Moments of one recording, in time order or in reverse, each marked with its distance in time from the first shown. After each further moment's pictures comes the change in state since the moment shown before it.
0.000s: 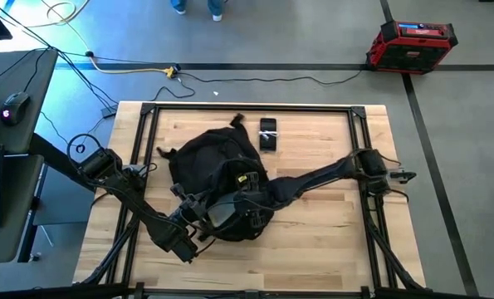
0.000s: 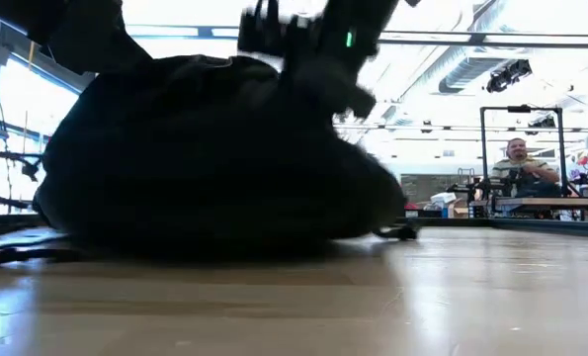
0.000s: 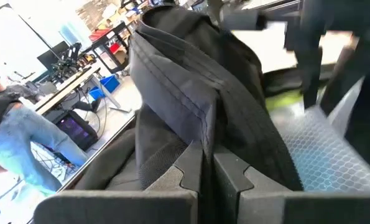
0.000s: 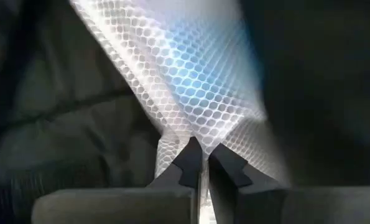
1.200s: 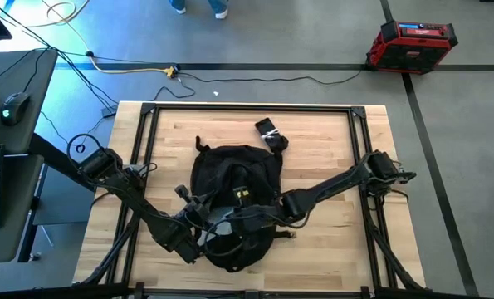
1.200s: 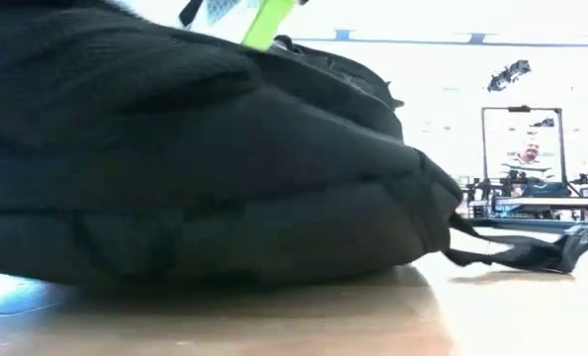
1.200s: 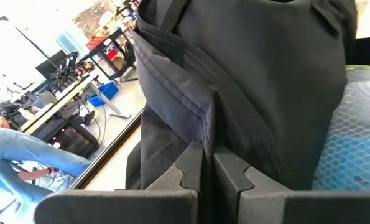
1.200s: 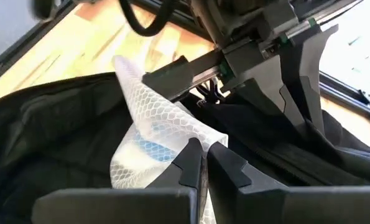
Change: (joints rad) left arm 0.006 0.000 0.000 0.176 -0.007 0.217; right arm 0.129 -0.073 0.006 0.333 0.007 -0.116
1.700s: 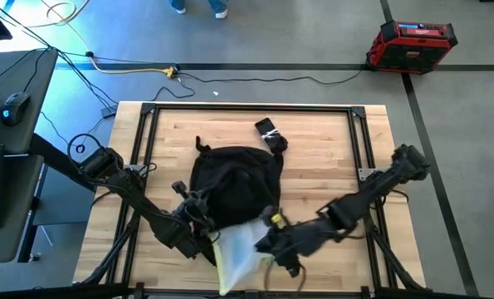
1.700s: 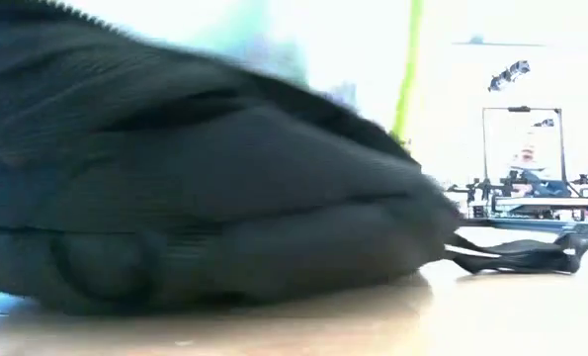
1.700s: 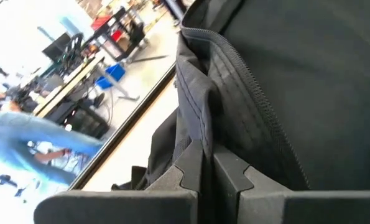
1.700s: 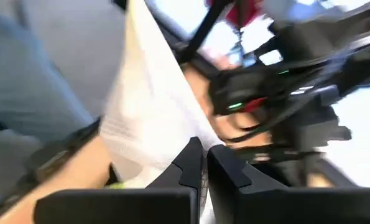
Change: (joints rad) left arm 0.037 0.000 -0.006 -0.208 0.075 -0.162; right arm 0.250 -0.284 0.003 -0.149 0.031 -0.150
